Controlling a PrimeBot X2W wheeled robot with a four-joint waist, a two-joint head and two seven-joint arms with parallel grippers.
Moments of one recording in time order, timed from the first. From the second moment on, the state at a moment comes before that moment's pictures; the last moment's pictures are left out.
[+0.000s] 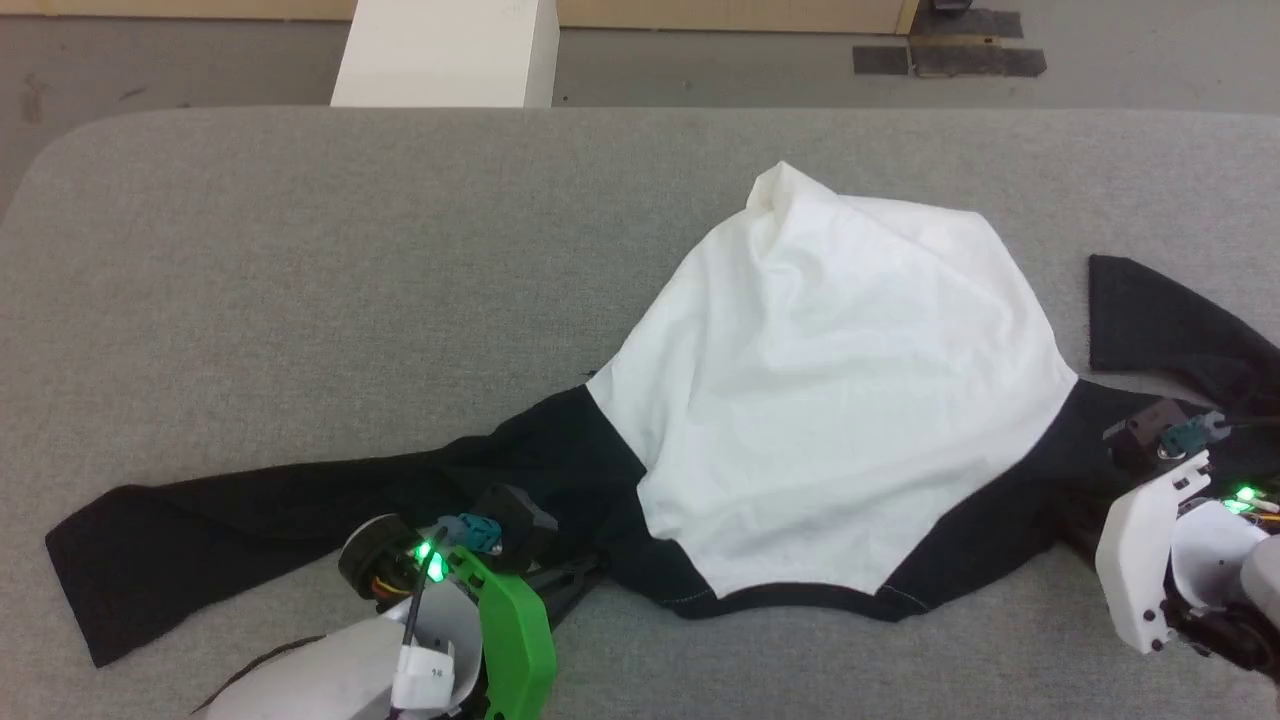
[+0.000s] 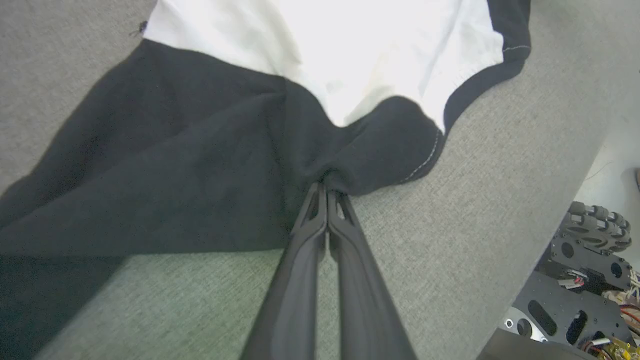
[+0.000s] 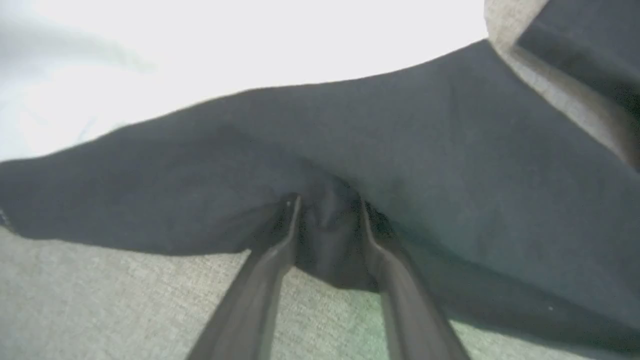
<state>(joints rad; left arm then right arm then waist) -0.56 0.63 -1.21 0.11 -0.88 -0.01 0.10 -0.47 -0.73 0.81 0.45 0.78 0.13 0.31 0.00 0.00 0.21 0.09</state>
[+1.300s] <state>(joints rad) -1.16 0.67 -0.82 0.12 -0.72 0.08 -0.13 -0.83 -0.63 0.36 0.07 0.50 0.13 0.14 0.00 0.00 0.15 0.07</state>
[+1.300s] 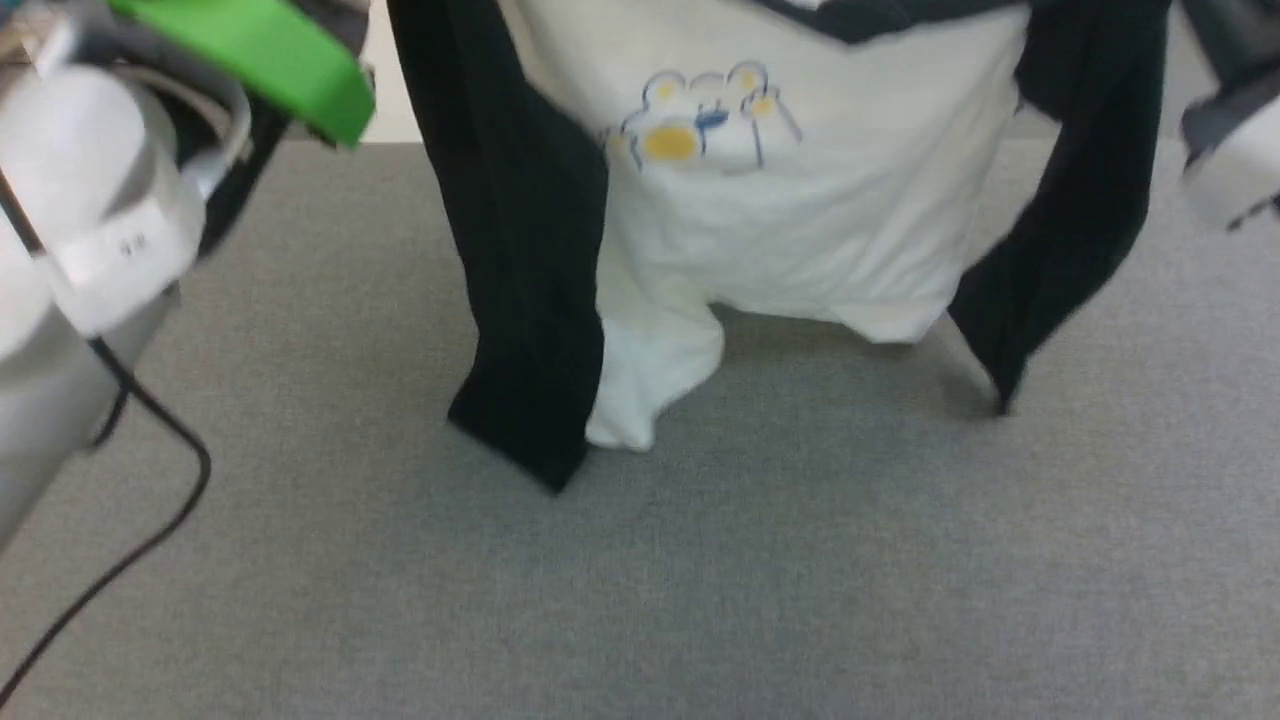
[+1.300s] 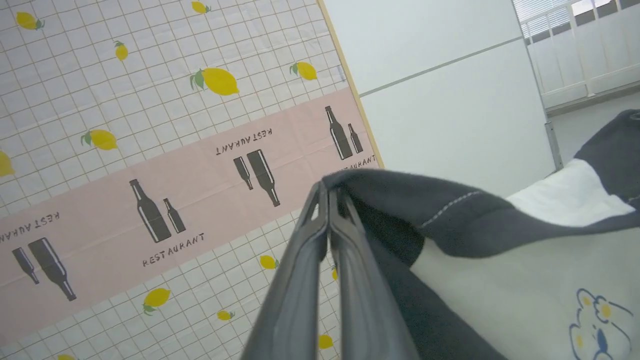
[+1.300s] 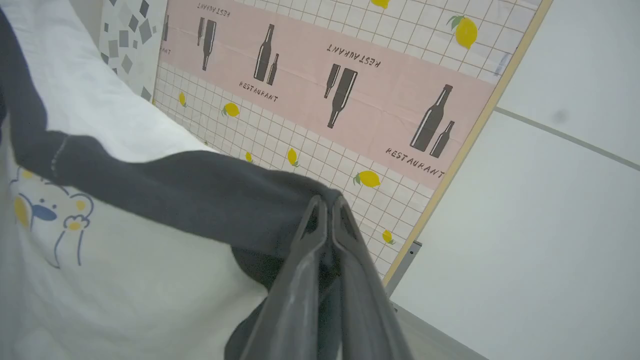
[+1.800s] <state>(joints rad) -1.72 0.57 -0.78 0.45 -0.56 0.00 -0.15 -1.46 -0.59 0.36 0.29 0.35 0.13 0.15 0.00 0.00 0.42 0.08</state>
